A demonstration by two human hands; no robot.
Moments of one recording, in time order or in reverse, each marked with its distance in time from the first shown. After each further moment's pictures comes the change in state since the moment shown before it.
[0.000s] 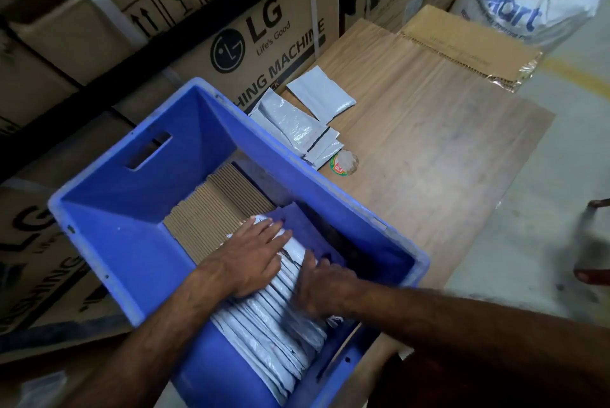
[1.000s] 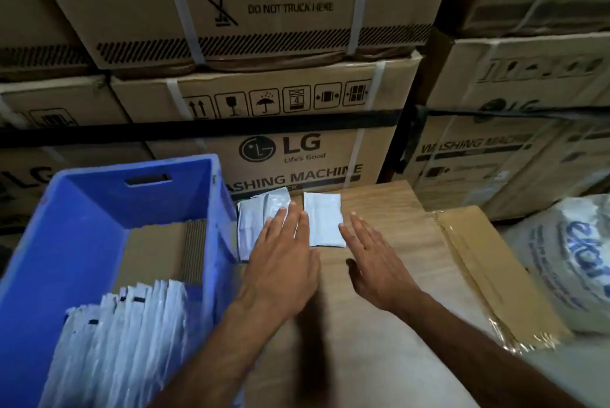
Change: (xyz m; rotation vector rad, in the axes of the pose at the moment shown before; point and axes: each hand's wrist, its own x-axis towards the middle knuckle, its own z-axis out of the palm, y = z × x) left_hand 0.177 0.119 -0.225 -0.356 0.726 -0.869; right_hand 0.119 0.213 -0.326 -0.549 0.663 -0.783
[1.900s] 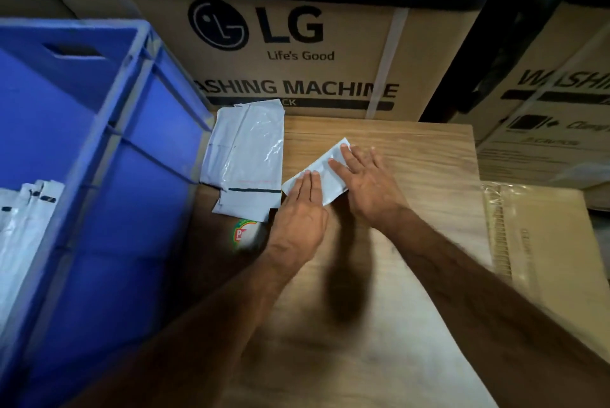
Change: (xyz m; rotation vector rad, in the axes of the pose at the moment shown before) left_hand 0.099 0.048 0.259 0.045 -0.189 -0.298; right_hand 0.143 0.142 0.114 -0.118 -0.157 -0.326
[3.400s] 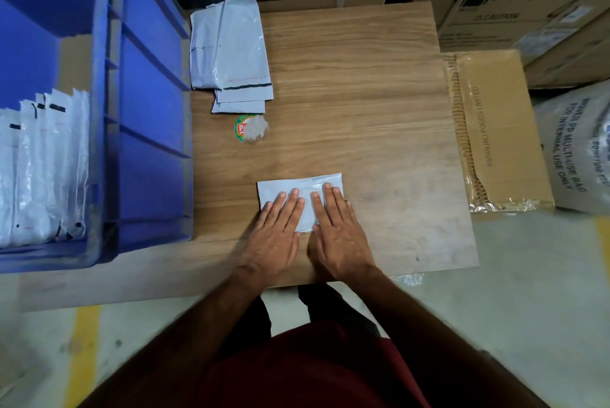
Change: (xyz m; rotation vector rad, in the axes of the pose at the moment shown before) left_hand -0.269 -0.042 0.066 0.042 -0.050 0.298; right_hand -0.263 -0.214 0.111 0.410 0.053 0.275
